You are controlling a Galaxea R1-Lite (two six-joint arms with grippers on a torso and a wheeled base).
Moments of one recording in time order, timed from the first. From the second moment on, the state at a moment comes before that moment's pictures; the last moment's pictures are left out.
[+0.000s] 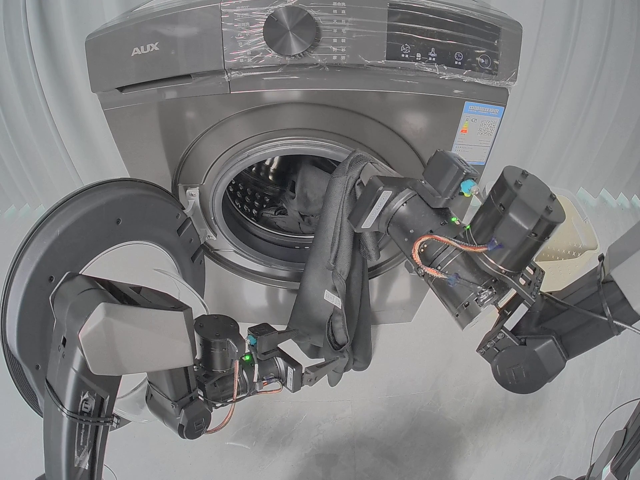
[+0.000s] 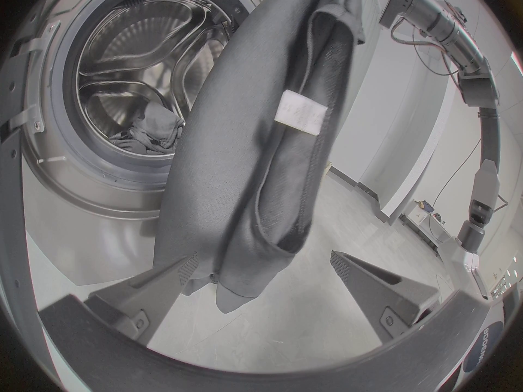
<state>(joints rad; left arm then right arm) -0.51 2.43 -0.62 -1.55 -0.34 -0.04 0.81 1.94 -0.96 -1.33 -0.29 0.18</state>
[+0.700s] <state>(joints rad) -0.53 2.52 -0.71 -1.55 -0.34 -0.05 0.82 1.95 -0.96 -1.34 -0.29 0.19</state>
